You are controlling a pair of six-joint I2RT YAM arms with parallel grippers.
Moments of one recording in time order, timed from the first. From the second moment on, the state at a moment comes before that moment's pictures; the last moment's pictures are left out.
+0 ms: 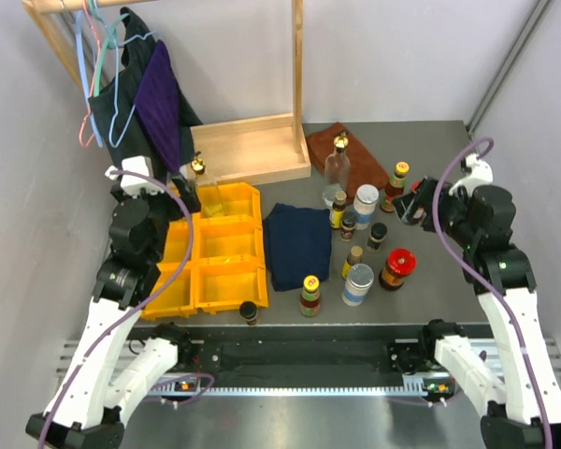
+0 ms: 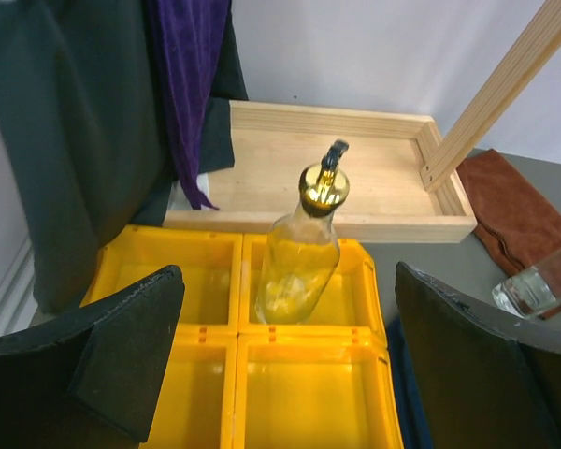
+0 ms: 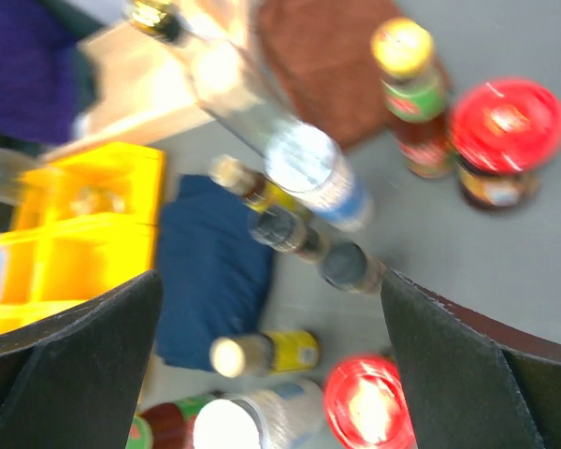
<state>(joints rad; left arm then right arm) -0.27 0.73 0.94 -0.28 -0.32 -0.21 0.09 0.74 0.97 -0.60 -0.19 0.41</state>
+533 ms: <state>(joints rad) -0.27 0.39 0.67 -0.40 -0.30 -0.27 0.39 1.05 1.04 -0.18 -0.15 0.22</state>
